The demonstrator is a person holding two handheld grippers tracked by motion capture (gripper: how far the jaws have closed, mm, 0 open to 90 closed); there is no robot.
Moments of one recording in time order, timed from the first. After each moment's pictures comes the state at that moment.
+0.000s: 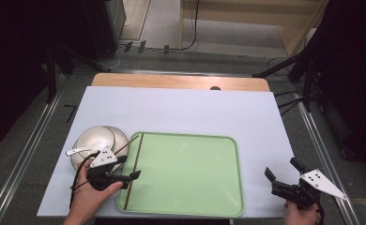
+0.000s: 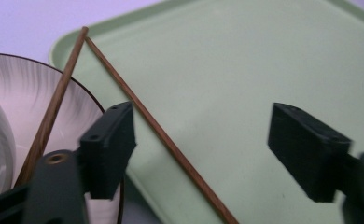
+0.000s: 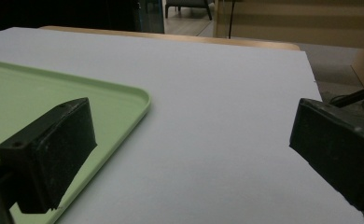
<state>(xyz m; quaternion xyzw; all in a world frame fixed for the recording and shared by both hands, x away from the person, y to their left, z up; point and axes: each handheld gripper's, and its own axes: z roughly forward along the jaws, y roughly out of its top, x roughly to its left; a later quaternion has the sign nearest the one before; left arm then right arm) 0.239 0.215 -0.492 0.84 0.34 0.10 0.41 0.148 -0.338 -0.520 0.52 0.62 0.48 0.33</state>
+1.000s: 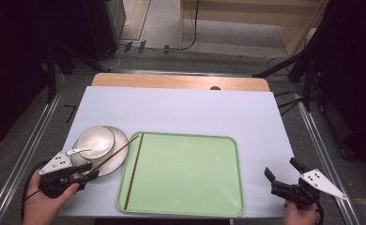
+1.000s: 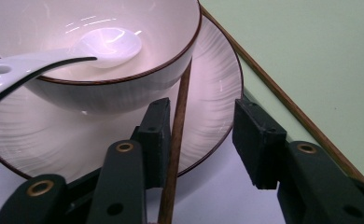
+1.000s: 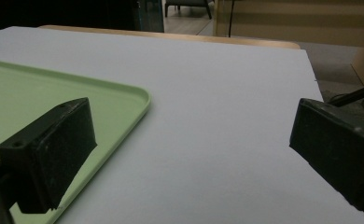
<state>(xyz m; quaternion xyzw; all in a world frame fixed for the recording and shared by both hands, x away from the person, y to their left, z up) 0.225 0.316 -0.478 0.82 0.40 0.12 0.38 0.149 -0.337 -0.521 0.52 0.62 0.48 0.33</state>
